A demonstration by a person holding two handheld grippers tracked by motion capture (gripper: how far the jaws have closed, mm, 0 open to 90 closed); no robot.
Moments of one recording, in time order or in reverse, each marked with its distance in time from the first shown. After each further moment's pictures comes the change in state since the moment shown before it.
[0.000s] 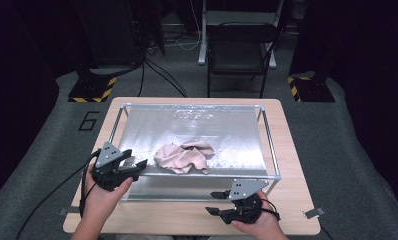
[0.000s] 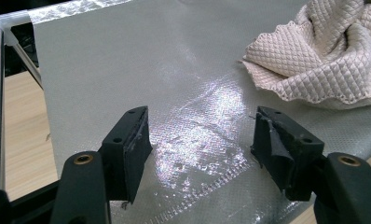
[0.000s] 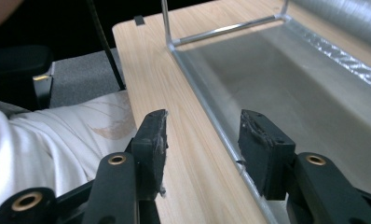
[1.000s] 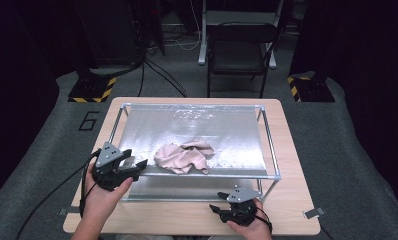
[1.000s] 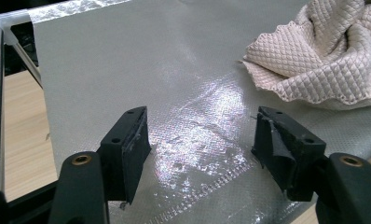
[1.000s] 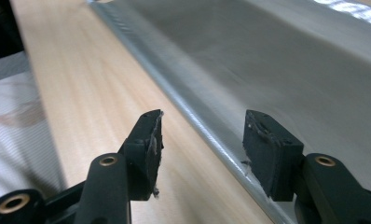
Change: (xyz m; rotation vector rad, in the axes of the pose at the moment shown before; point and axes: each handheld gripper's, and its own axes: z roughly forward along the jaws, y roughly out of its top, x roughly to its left) left arm 0.001 0.000 0.000 0.003 -0.006 -0.002; right arm -0.020 -0.072 0.047 0.018 -0.202 0.086
